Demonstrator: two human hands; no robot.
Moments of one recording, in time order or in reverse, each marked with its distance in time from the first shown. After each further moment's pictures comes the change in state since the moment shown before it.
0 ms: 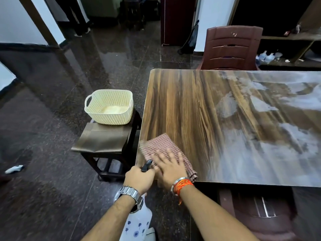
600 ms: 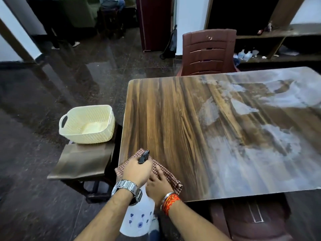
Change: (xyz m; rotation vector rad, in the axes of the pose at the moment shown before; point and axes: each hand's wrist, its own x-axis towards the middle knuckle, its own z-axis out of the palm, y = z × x) left_hand 0.038 0.100 0.027 -0.023 0.027 0.143; right_hand 0.019 0.023 -0.005 -0.204 -0.167 -0.293
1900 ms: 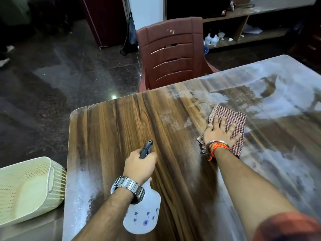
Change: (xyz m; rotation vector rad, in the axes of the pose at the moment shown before) left_hand 0.209 0.194 0.114 -0.006 -0.251 0.092; right_hand 0.020 0.453 -0.066 0.527 0.345 1.524
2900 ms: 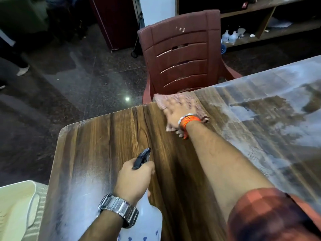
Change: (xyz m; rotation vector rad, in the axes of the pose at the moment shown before) left_hand 0.091 0.027 0.020 -0.124 0.026 -0.038; right_hand 0.110 -0.198 0.034 -0.201 -0.094 -0.812
